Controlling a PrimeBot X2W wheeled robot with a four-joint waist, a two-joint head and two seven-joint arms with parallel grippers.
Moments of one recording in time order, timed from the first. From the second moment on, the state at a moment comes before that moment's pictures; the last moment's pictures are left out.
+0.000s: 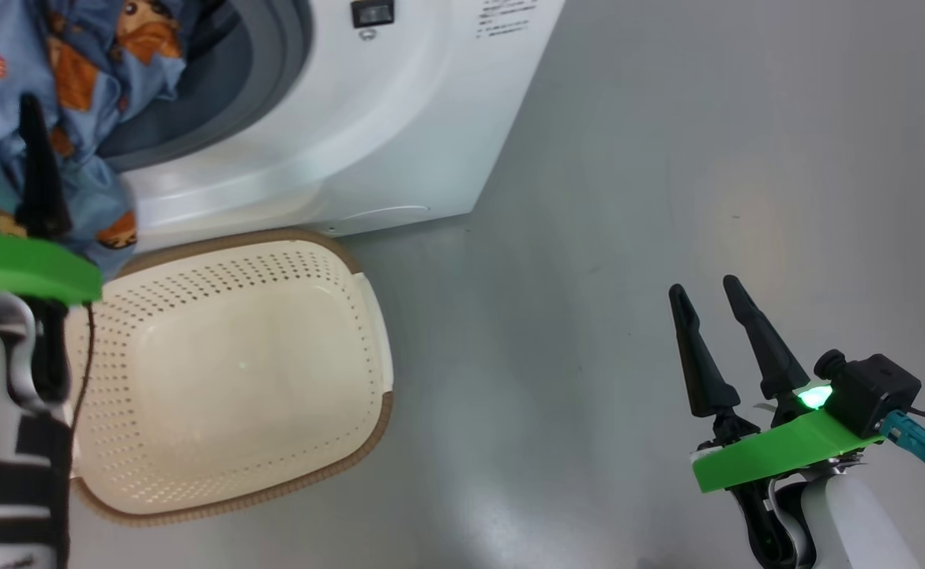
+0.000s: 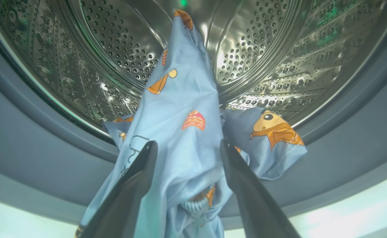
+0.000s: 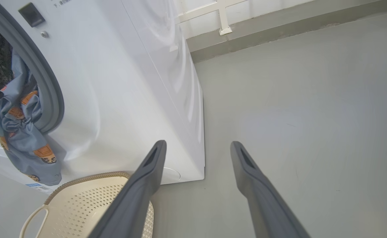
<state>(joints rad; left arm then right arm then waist) -0.71 0.23 0.02 0.53 -0.34 -0.13 -0.26 -0.23 -0.10 0.11 0.14 0.42 0.13 -0.26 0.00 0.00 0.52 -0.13</state>
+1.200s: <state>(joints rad) -0.15 0.13 0.17 0.17 -0.32 -0.13 -0.26 -0.20 -0.14 0.11 0.15 0.42 0.13 -0.26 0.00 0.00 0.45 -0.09</state>
